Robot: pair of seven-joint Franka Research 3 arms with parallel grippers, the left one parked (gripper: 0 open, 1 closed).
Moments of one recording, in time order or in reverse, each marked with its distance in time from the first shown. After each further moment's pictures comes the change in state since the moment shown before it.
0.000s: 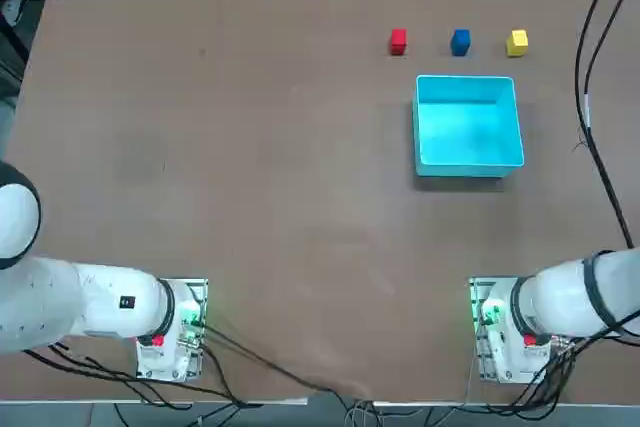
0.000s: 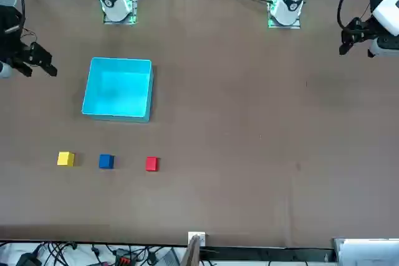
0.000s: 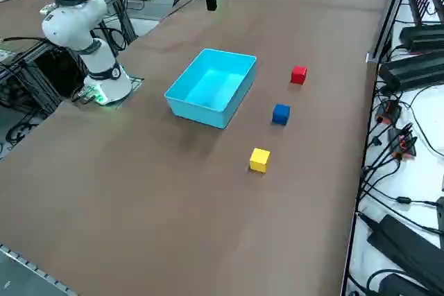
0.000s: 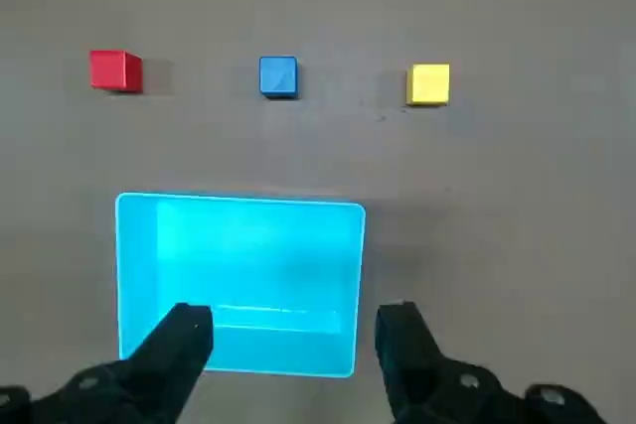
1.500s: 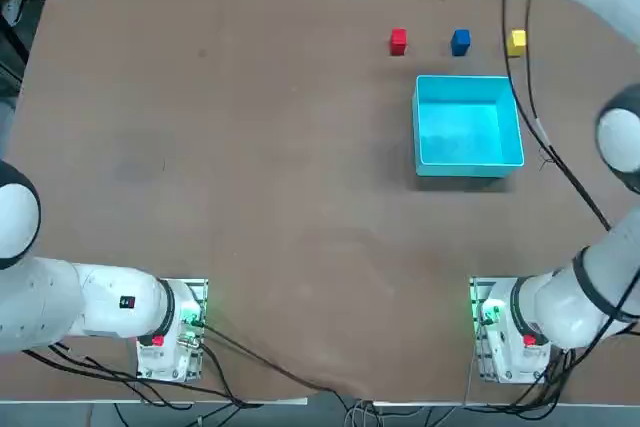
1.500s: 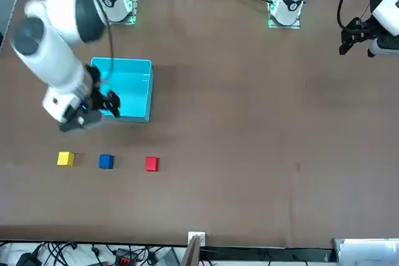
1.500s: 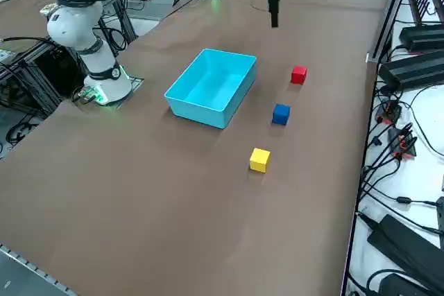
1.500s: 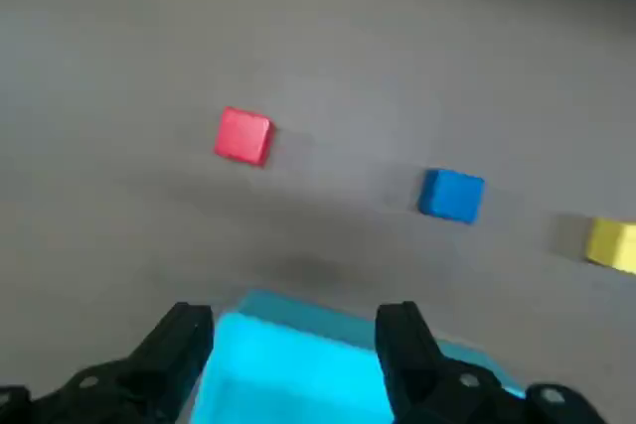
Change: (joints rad) arm 0.259 0.375 0.036 0.106 -0.003 0.340 0.090
